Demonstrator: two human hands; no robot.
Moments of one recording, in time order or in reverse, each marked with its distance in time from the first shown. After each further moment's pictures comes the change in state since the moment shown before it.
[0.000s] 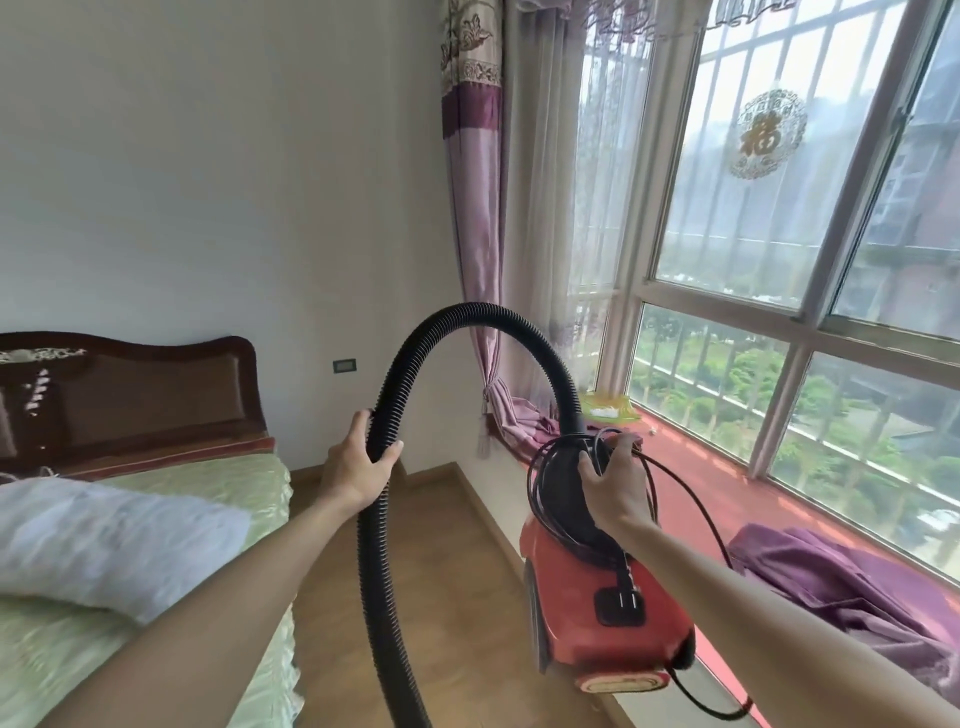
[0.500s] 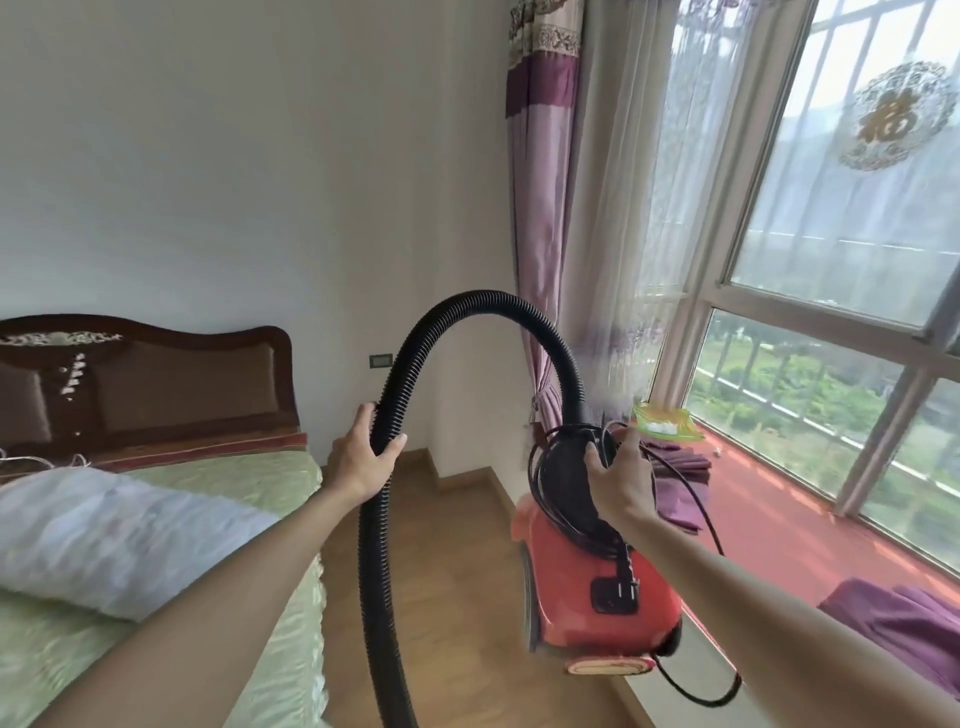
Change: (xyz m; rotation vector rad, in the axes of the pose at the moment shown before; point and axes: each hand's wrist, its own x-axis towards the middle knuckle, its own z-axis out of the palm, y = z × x) left_hand 0.138 -0.112 -0.017 0.003 0.028 -0.044; right_hand 0.091 -0.057 0.160 -0.022 -0.024 0.012
